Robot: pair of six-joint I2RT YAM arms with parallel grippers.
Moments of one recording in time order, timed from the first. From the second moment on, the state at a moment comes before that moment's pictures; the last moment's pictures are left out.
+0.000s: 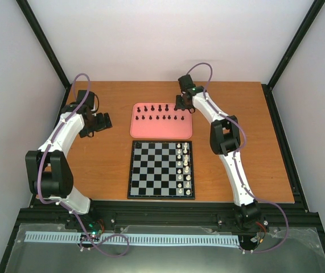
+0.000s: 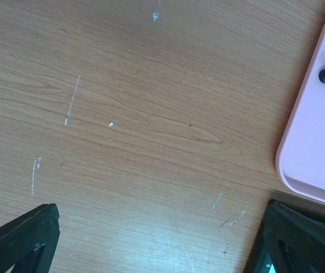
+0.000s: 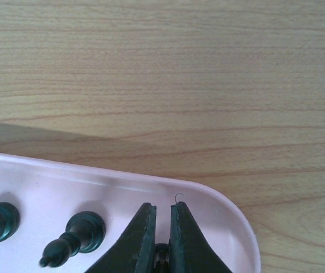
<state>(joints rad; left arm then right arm) -0.02 1.57 1.27 -0.86 -0.03 -0.39 0.38 2.63 2.40 -0.80 0.04 0.29</state>
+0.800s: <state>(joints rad) -0.02 1.58 1.30 -0.85 -0.03 -0.39 0.70 1.97 1.73 -0.63 -0.13 0.17</state>
